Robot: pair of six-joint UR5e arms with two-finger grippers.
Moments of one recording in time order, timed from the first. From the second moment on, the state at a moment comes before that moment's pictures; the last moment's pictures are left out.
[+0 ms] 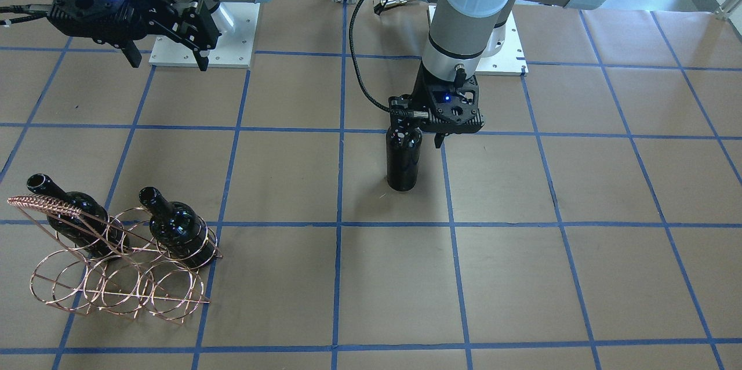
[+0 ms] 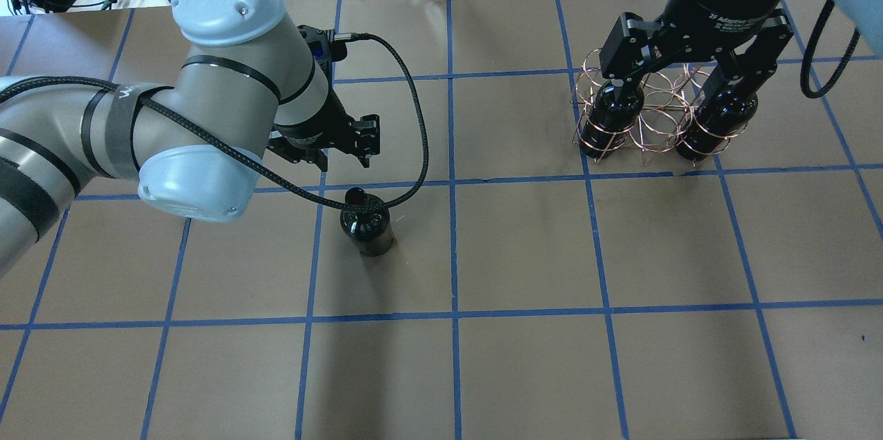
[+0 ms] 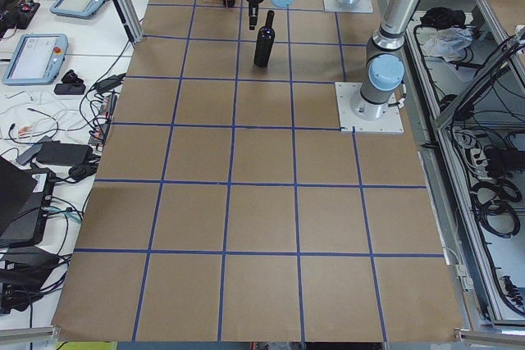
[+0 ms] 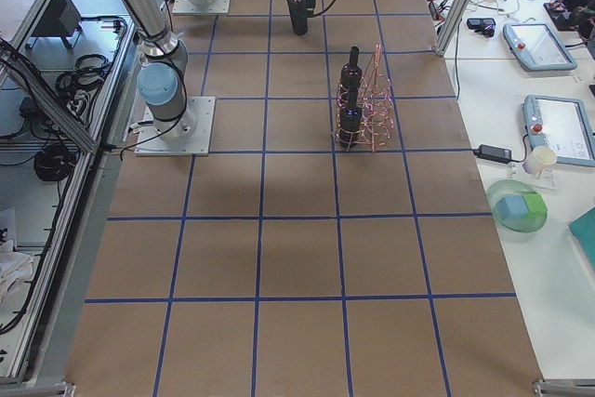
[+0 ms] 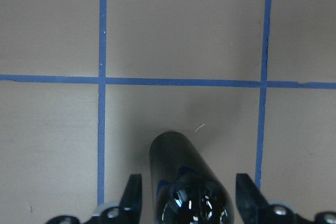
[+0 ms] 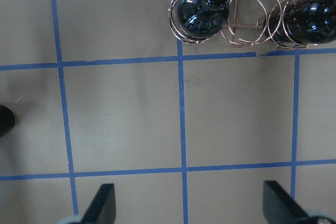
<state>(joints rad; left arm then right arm) -1.75 -1.61 -1.82 -1.19 1.53 -0.23 1.59 -1.63 1.51 -1.47 -1.57 0.06</state>
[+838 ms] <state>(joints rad) -1.63 -1.59 -1.53 -1.52 1.53 -0.20 1.62 -1.60 1.50 -1.51 -1.56 0.14</state>
